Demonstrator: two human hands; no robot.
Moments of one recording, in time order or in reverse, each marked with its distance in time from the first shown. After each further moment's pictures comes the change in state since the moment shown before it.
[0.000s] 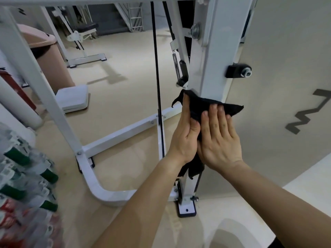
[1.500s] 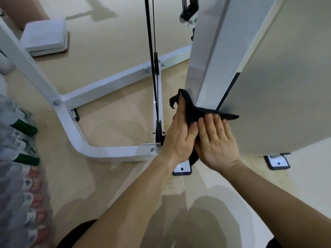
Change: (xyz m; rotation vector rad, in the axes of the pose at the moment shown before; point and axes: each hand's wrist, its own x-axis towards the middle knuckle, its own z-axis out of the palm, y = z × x) left_hand -0.104 -0.160 0.030 0.210 0.043 -0.122; right_hand -0.194 -0.029 0.065 0.070 -0.237 -0.094
